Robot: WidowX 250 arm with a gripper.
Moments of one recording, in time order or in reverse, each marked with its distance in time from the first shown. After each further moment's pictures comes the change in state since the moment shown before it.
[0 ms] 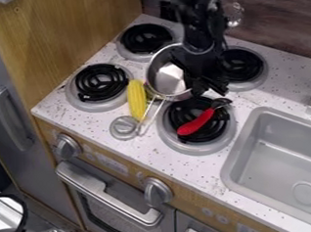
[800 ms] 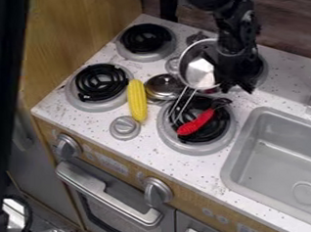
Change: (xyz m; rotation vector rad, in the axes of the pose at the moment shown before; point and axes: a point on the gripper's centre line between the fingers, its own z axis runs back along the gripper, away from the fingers) arm 0.054 -0.017 -0.033 0.034 -0.074 -0.108
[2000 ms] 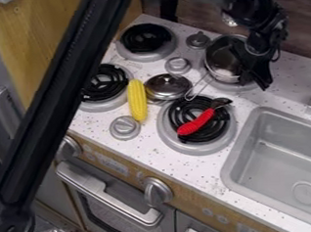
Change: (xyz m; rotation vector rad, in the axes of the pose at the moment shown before) arm 0.054 0.001 -0.056 0.082 0.019 -0.196
